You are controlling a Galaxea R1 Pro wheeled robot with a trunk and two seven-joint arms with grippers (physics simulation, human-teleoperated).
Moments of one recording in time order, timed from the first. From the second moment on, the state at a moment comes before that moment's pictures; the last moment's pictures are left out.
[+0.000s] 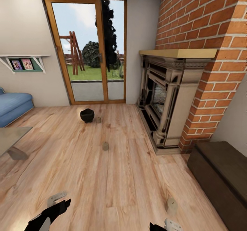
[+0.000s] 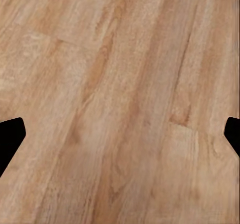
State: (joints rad) left arm -0.28 0.16 0.08 -0.72 0.40 0.21 0.04; right arm -0.21 0.05 0.10 -0.56 -0.44 0.05 -0.06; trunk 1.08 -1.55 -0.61
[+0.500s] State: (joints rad) left arm -0.28 0.16 0.08 -0.72 0.40 0.21 0.04; right arm -0.21 0.05 0.10 -0.56 -0.44 0.05 -0.06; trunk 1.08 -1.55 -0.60
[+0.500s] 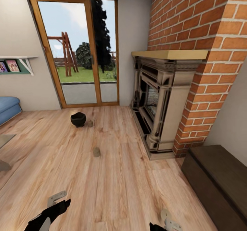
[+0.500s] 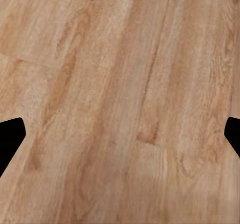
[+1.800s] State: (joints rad) left arm -0.28 0.16 0.07 -0.72 0.40 0.21 0.04; right arm -0.21 0.05 0.10 -0.56 -0.45 0.05 -0.07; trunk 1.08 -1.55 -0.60
